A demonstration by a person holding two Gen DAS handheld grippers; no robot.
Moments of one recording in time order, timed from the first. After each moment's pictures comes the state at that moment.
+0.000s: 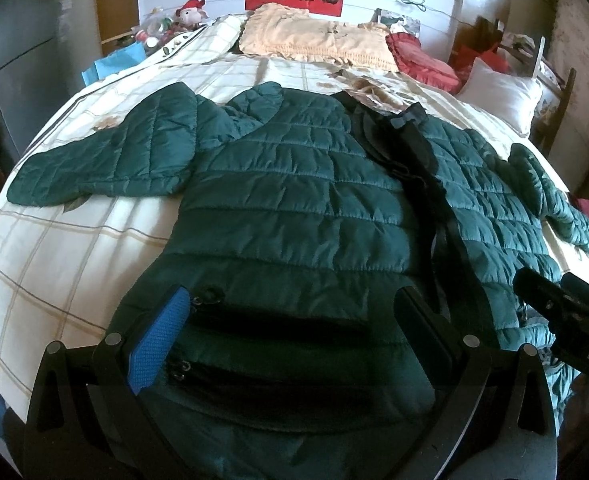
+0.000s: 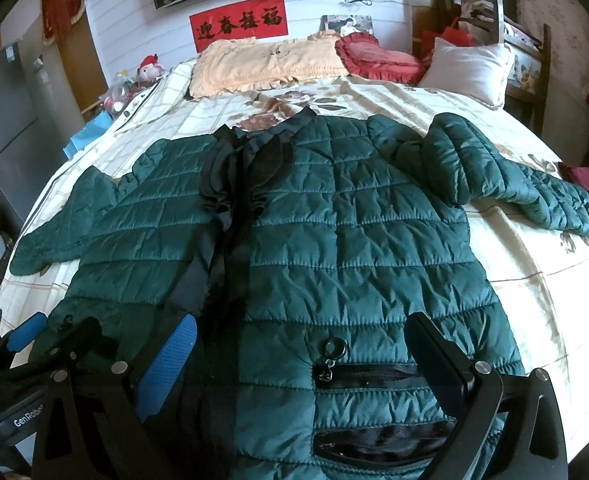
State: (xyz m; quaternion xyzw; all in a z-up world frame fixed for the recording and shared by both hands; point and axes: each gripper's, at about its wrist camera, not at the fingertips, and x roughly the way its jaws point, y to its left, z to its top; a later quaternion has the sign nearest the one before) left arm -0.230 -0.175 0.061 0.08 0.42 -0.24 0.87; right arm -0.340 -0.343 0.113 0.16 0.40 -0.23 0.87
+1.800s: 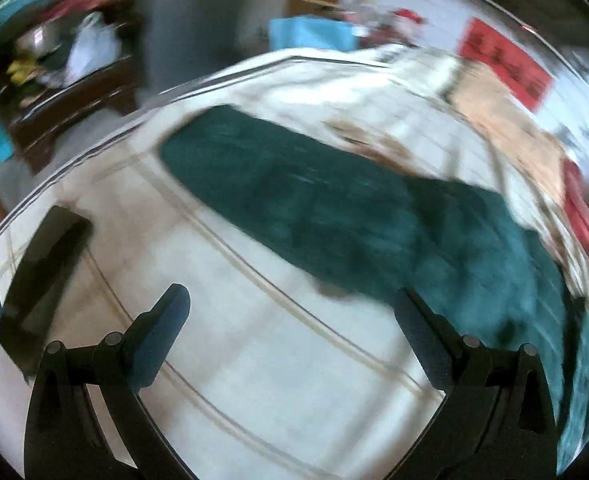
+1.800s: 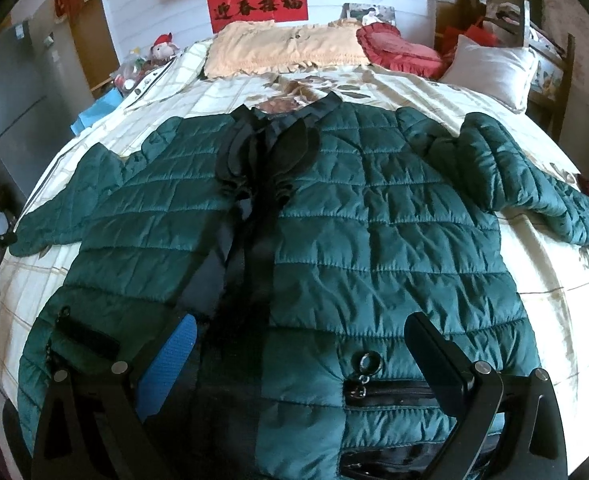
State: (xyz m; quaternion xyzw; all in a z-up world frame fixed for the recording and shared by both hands) left arm -0.027 0.055 0.055 -0.11 0.45 0.02 0.89; right arm -0.312 -0.329 0.100 0.14 0.43 -0.20 0.87
